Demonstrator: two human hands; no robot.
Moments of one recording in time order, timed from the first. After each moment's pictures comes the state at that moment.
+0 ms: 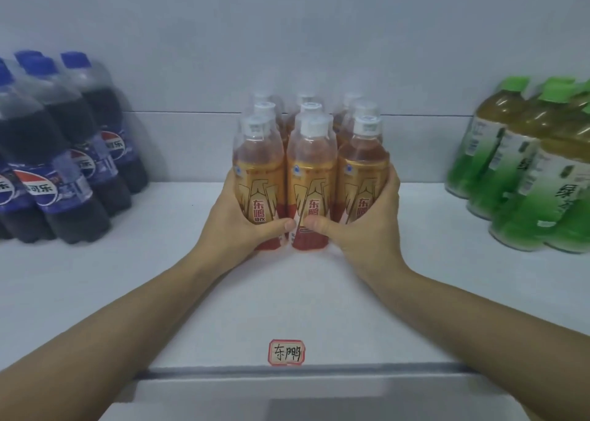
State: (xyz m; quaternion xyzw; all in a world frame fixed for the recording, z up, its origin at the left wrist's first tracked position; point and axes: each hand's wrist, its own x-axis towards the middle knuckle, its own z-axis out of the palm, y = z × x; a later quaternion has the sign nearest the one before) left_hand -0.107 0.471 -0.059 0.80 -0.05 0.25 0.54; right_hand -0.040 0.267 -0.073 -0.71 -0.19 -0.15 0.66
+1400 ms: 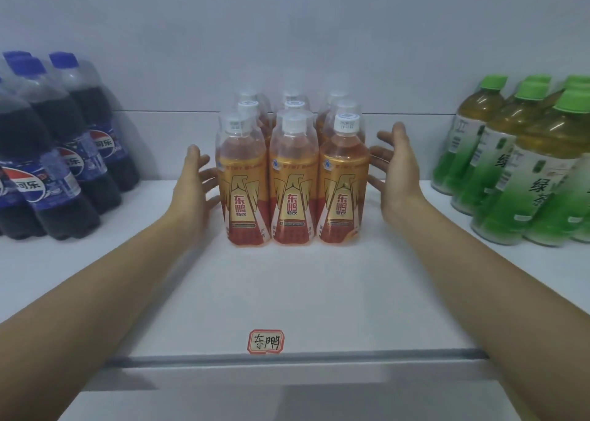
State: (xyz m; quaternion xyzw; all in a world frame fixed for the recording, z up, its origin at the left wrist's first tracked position) left_hand -0.082 0.500 -0.038 0.62 0.18 0.23 0.73; right_hand 0.023 0.232 -0.012 -0.65 -0.04 -0.04 0.76
